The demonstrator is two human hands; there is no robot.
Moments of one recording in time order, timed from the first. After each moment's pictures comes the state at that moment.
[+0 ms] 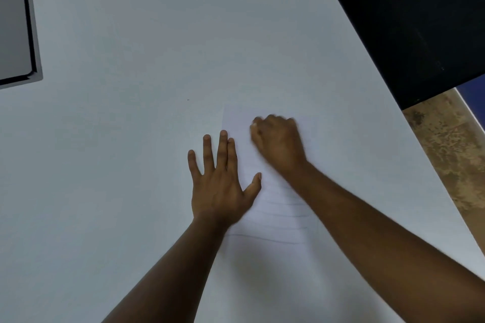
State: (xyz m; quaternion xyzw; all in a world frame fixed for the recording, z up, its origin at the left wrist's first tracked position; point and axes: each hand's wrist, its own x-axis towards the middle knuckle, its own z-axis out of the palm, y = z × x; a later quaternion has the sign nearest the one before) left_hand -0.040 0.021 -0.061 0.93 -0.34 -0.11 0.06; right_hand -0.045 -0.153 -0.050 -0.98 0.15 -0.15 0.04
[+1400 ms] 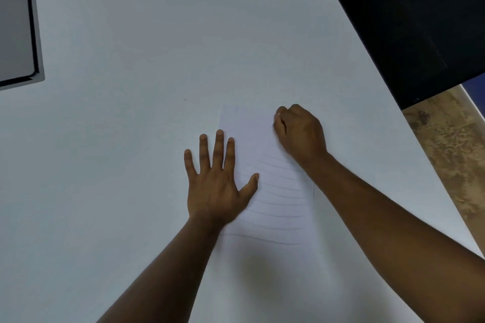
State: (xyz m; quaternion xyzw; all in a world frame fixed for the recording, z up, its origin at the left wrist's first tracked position) left_hand -0.039 0.021 -0.062 0.93 -0.34 -0.12 0.06; right_hand -0.062 -0.196 -0.039 -0.96 0.18 -0.17 0.08
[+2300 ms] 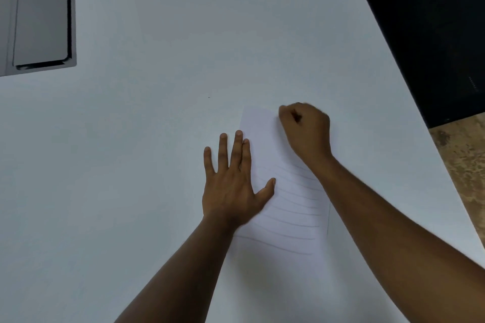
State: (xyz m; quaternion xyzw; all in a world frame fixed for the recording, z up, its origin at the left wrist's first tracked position) left_hand -0.039 0.020 -0.059 0.93 -0.33 -0.12 0.07; right_hand -0.029 -0.175 -0.022 -0.89 0.27 -0.16 0.33
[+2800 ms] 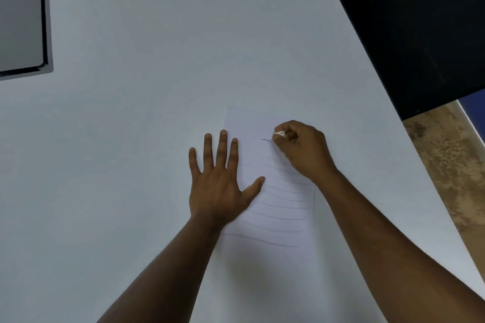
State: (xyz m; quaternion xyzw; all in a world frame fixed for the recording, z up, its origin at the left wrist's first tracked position) left_hand -0.039 0.020 -0.061 0.93 -0.33 -0.11 0.07; right_hand -0.083 -0.178 -0.003 -0.86 0.31 -0.04 0.40
